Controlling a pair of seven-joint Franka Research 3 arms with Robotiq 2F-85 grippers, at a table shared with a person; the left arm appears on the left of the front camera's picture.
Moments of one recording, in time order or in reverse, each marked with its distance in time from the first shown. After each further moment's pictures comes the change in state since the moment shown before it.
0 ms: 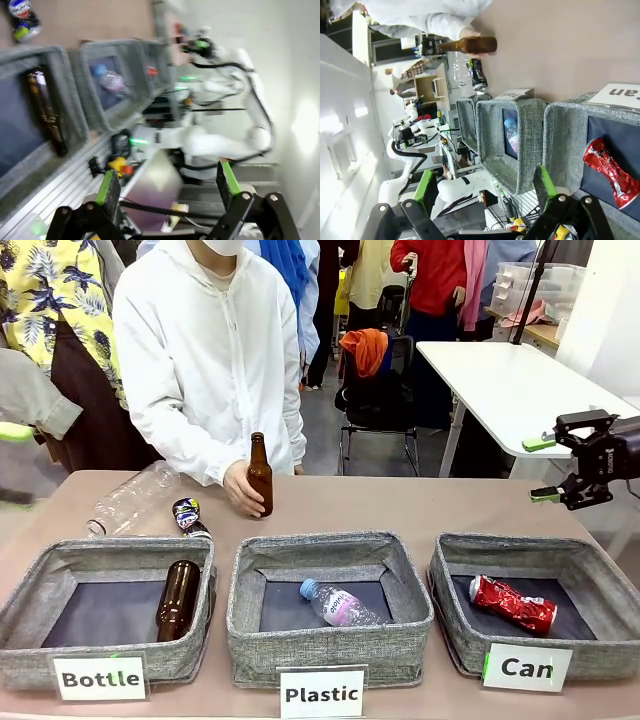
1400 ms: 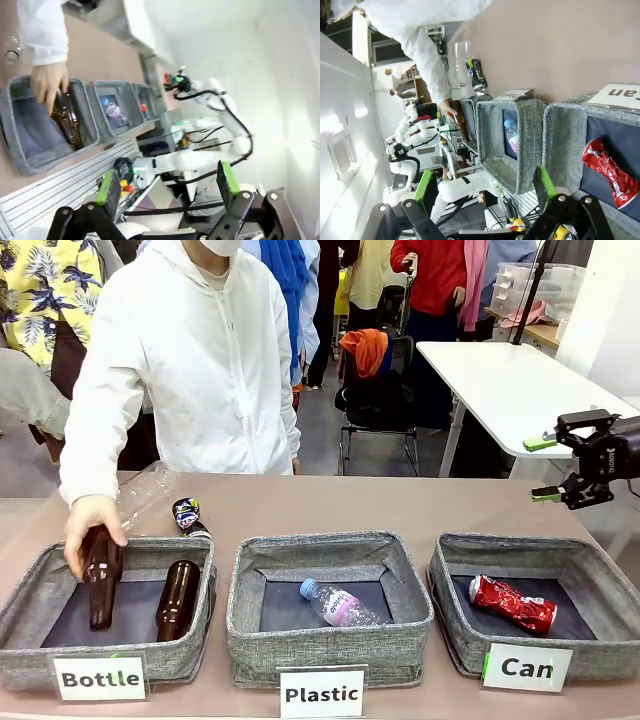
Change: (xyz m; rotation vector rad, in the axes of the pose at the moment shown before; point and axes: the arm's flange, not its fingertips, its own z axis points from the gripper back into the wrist) left arm -0.134 0.003 0.212 -0.131 -0.339 -0.115; right arm 0.000 0.000 0.001 -0.001 -0.003 0.000
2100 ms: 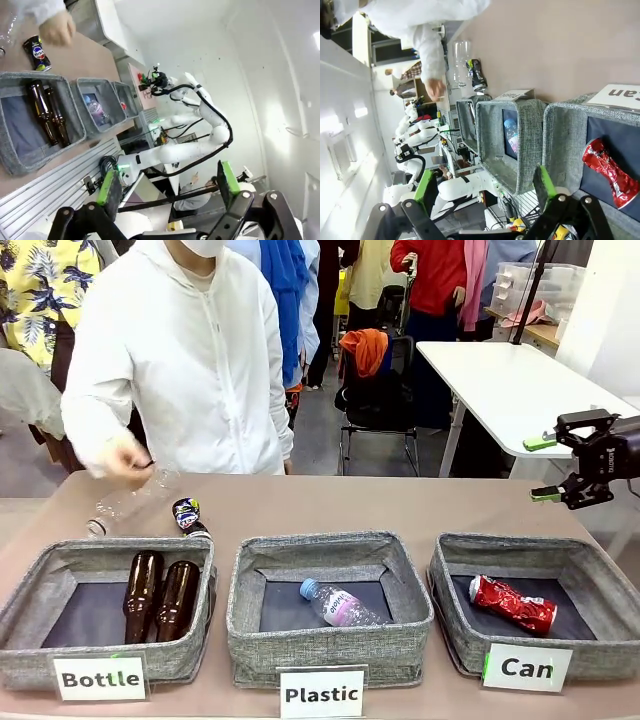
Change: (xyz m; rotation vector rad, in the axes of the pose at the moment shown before) left arm -0.011 0.037 0.012 -0.128 0.032 -0.010; right arm 0.000 0.000 0.000 0.000 0.000 0.000
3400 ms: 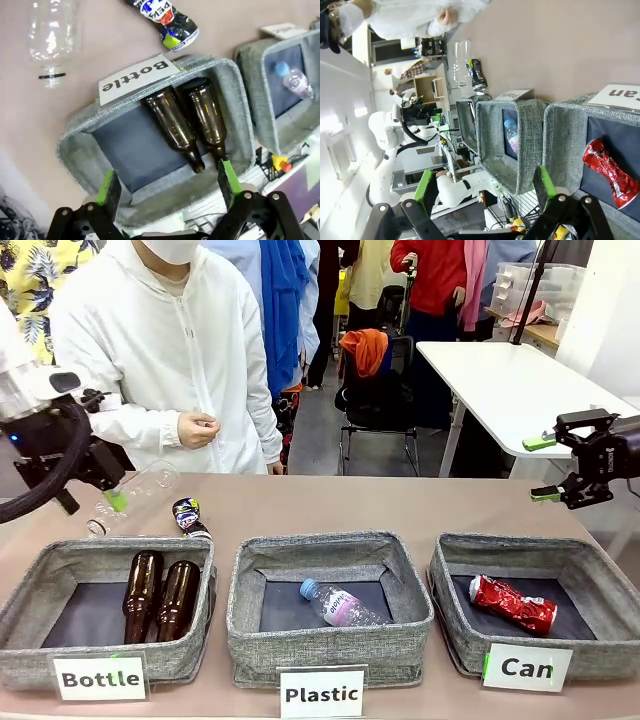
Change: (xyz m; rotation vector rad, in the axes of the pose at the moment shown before) left arm 0.141 0.086 -0.363 1.106 0.610 -0.159; right arm 0.000 0.001 -0.001 -0.001 0.001 0.001
